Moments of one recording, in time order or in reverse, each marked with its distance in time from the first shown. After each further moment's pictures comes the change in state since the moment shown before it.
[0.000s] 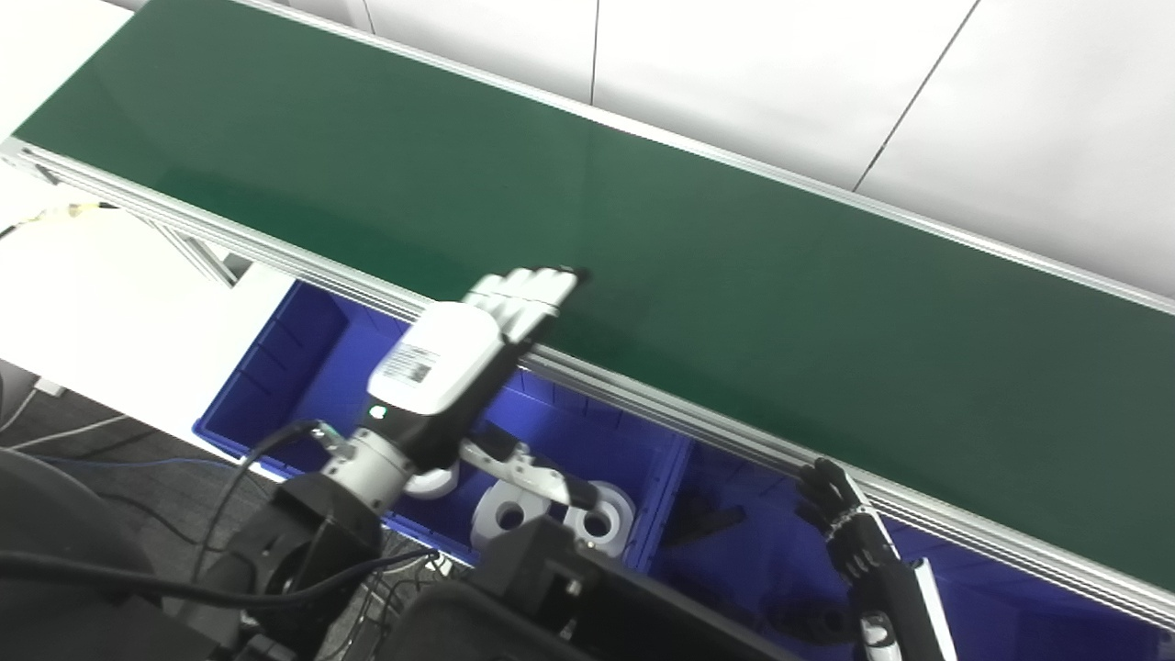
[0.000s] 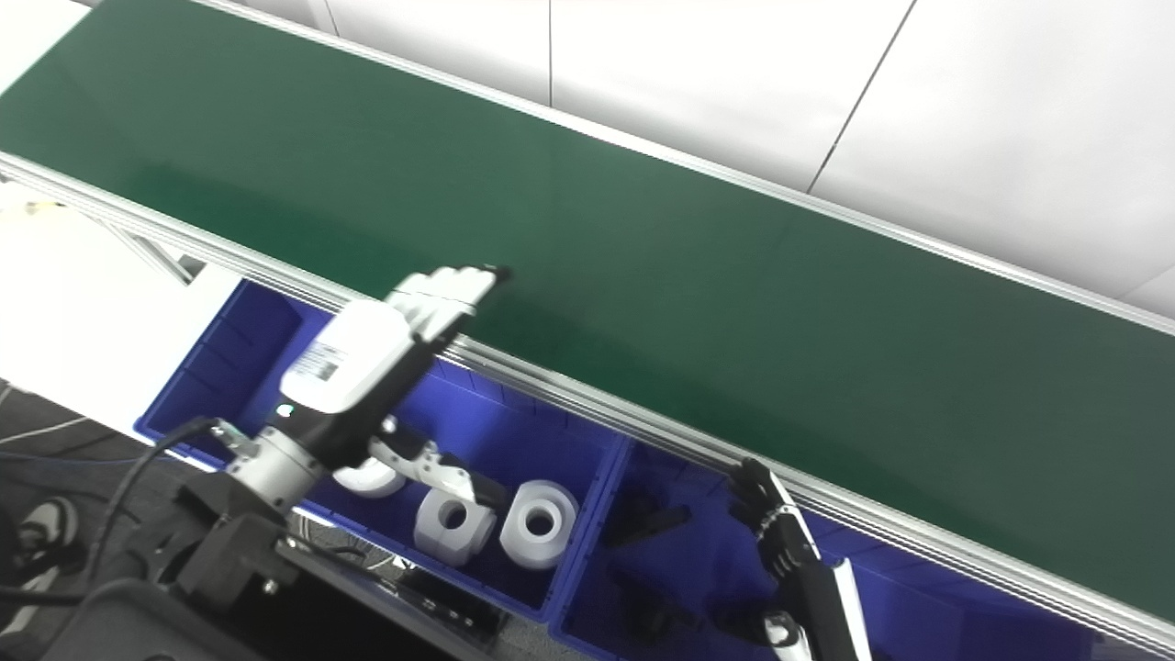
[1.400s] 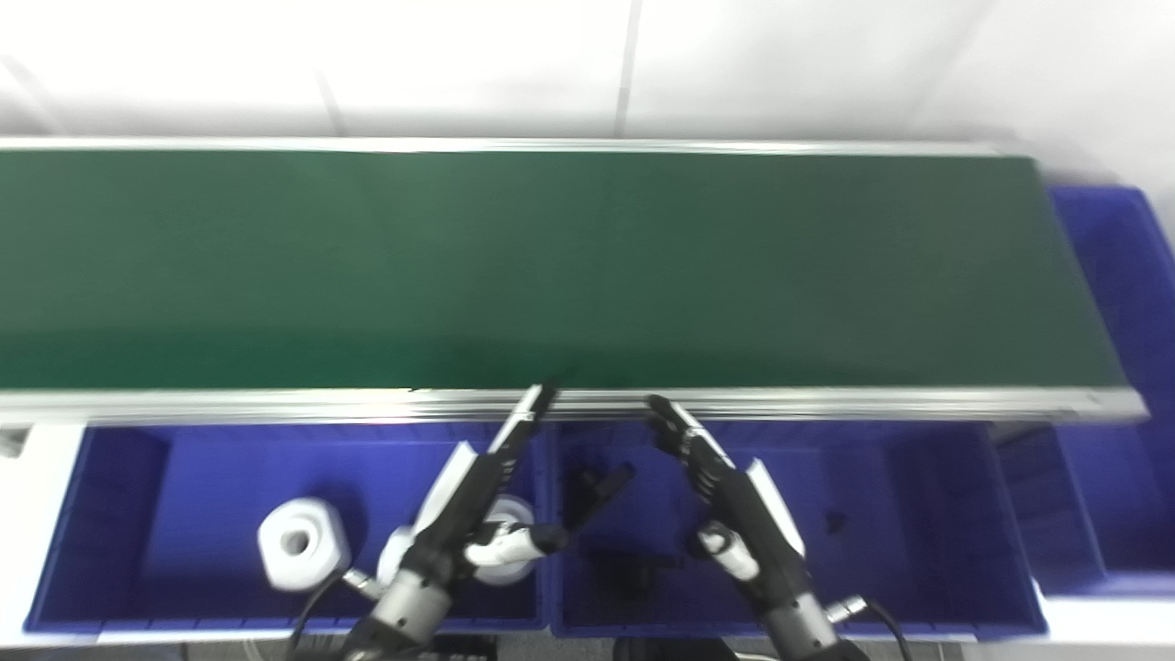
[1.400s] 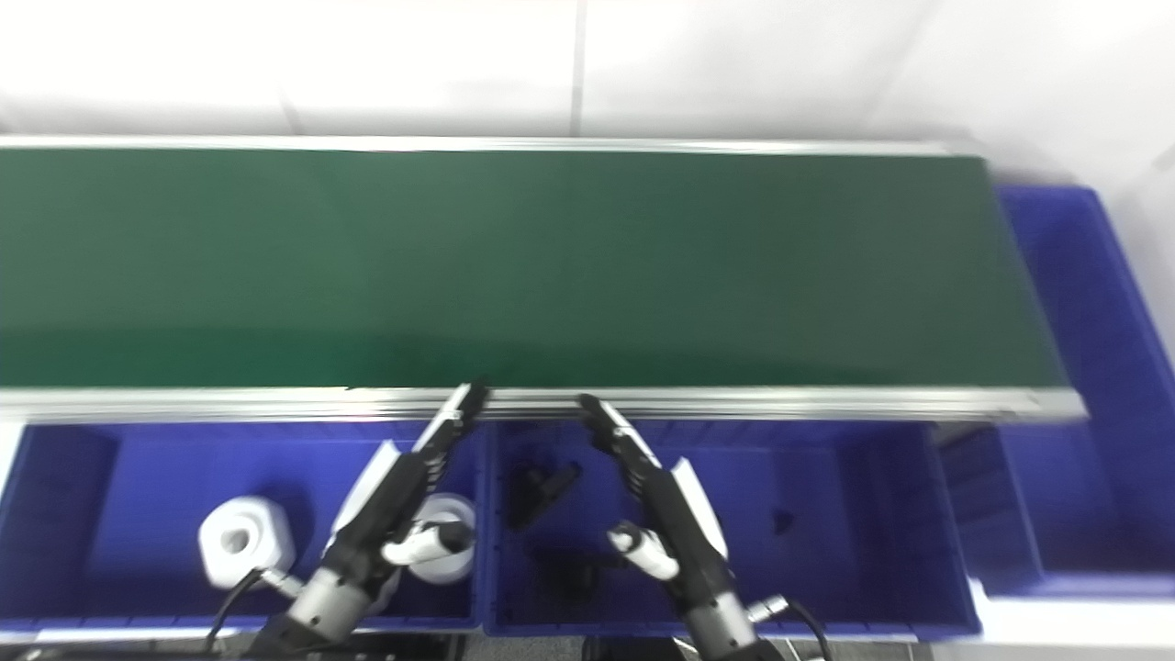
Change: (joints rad) left arm -0.117 -0.083 -0.220 0.551 -0.538 -0.143 0.024; right arm 0.042 0.070 0.048 0.012 -0.135 -0.024 -0.170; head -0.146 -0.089
